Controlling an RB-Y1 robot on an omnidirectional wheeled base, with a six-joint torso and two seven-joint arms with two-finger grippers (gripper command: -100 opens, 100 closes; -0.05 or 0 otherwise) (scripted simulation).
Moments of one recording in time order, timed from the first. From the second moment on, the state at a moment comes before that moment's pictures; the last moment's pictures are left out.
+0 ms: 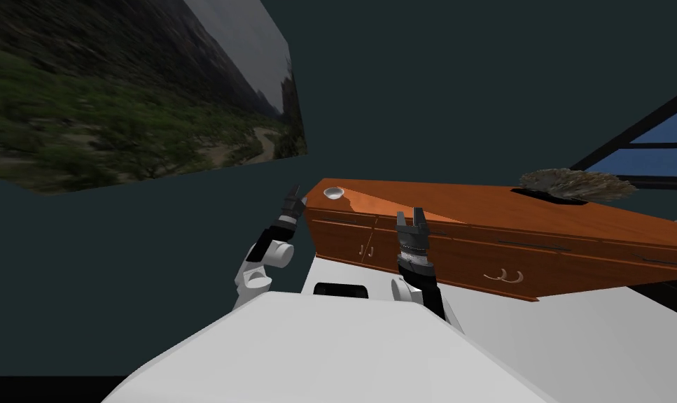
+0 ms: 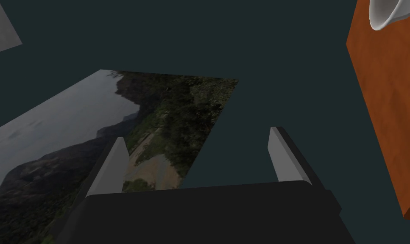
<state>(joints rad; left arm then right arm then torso) 0.17 0.17 -0.06 -2.31 0.14 0.14 -0.01 0.55 0.02 0.07 -2.22 0.07 -0.59 0.00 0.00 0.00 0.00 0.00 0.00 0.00</state>
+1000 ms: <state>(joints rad) 0.01 0.17 -0.07 -2.26 0.18 0.41 0.02 0.55 0.02 0.07 -2.22 0.07 -0.59 0.00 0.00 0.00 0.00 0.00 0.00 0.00</state>
